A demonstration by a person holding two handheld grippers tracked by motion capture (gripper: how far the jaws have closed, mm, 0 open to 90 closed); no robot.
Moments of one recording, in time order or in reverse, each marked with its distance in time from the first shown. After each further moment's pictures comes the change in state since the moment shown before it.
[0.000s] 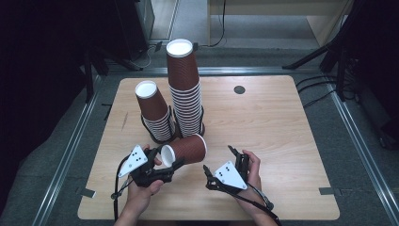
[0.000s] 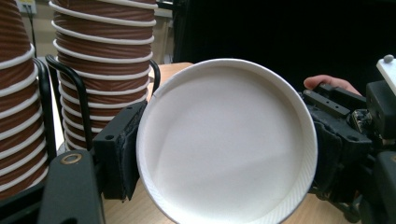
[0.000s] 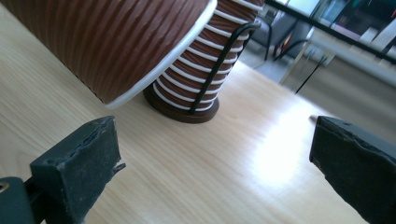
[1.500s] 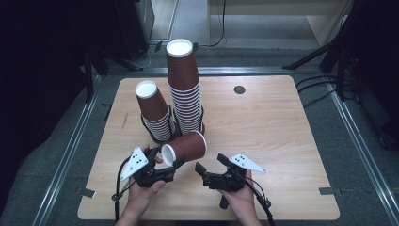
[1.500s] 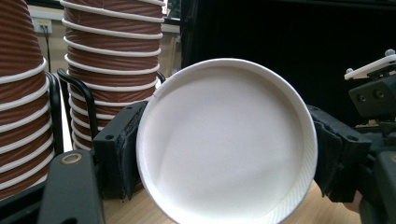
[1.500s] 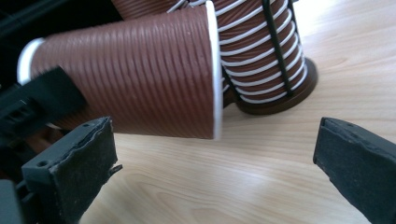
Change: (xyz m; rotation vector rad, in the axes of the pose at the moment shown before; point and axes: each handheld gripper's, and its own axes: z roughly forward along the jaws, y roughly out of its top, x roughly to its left) left arm -0.002 -0.007 0.004 -0.060 0.029 0.023; right arm -0.005 0.007 0.001 0.005 0.322 0.820
